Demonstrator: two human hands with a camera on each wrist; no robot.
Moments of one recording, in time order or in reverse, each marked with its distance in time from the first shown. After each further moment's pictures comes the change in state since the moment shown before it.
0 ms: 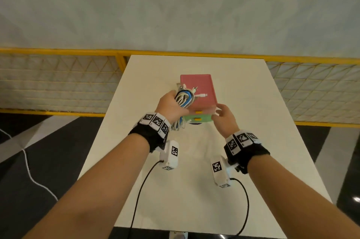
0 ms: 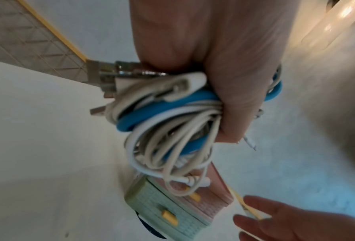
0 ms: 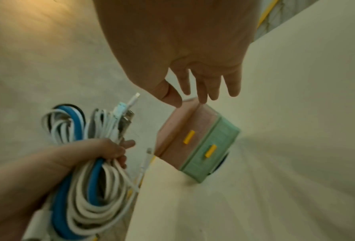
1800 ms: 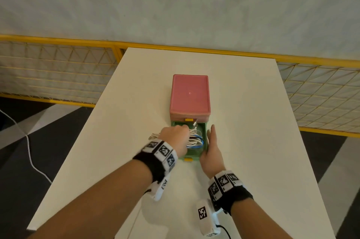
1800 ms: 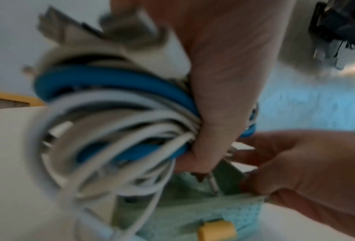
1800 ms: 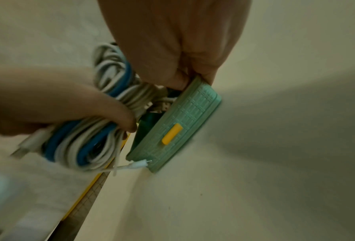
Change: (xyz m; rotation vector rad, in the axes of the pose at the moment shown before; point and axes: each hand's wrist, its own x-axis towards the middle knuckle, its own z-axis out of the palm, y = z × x) left_hand 0.002 -0.008 0.090 0.988 -0.326 0.044; right_hand 0.007 0.088 0.014 -0.068 -0.169 -0.126
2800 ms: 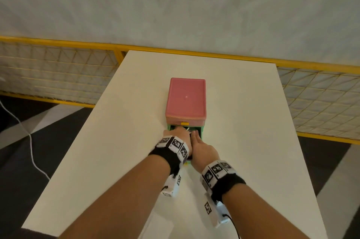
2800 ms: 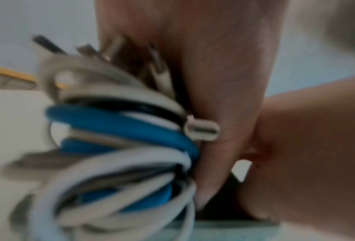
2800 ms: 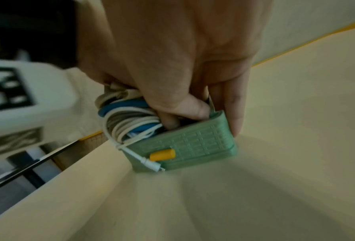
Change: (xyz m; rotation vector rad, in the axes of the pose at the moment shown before) left_hand 0.045 0.025 0.021 -0.099 -0.064 -0.308; right_hand 0.027 -0.022 -0.009 -0.881 -0.355 -0.075
